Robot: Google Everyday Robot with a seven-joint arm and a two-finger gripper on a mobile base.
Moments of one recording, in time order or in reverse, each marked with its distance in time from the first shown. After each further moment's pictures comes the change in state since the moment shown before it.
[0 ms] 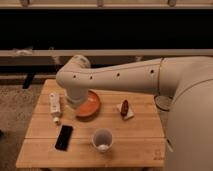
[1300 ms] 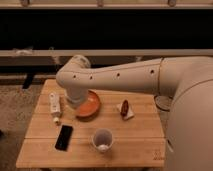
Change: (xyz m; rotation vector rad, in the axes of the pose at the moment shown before) arm 0.004 -0.003 -0.001 0.003 0.001 0.012
